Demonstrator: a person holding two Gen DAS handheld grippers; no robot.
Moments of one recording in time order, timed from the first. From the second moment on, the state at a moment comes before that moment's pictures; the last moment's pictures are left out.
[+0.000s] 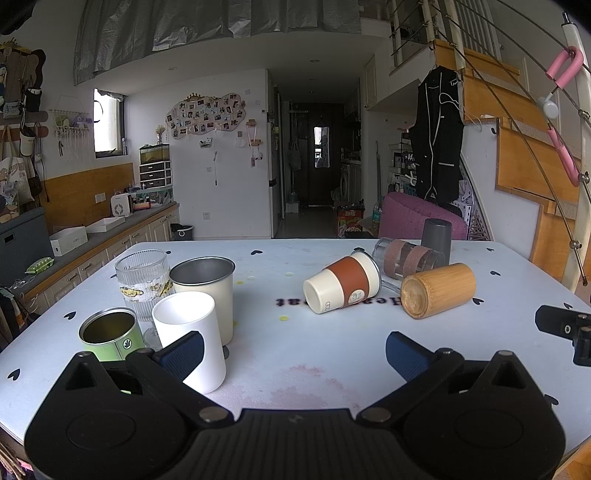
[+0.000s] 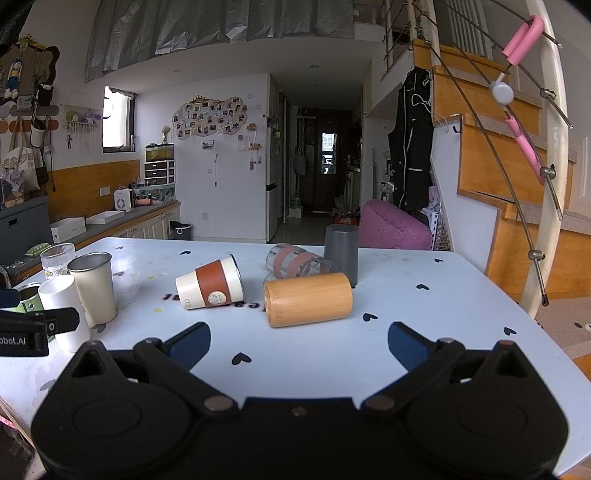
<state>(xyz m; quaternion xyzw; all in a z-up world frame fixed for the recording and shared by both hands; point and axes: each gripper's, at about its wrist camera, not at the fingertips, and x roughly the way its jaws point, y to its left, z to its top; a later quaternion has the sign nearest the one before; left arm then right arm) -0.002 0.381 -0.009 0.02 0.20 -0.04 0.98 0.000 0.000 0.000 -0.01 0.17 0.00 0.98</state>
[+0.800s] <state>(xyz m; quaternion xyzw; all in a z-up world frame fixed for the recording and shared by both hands) 0.003 0.382 -0.014 0.02 0.20 -0.06 0.98 -0.001 -0.004 0.001 0.00 0.17 0.00 0.99</state>
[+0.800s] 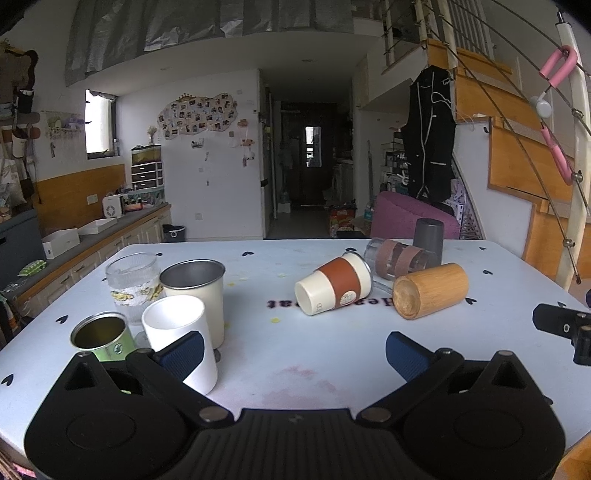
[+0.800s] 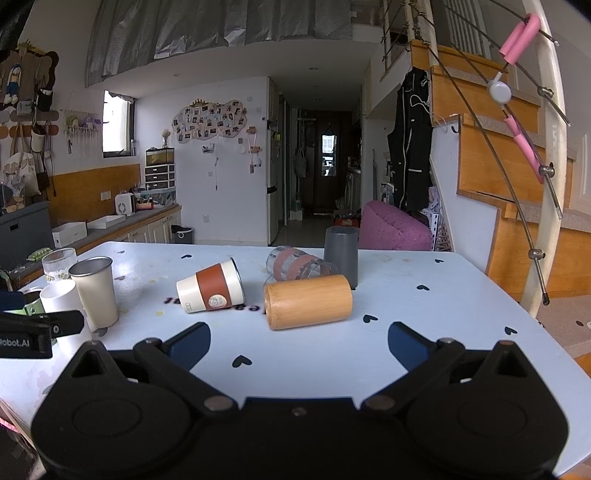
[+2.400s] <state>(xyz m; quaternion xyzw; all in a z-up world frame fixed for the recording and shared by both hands) 0.257 0.276 -0.083 0.39 0.33 -0.14 0.85 -0.011 -0.062 -0.039 0.06 0.18 -0.01 0.98</state>
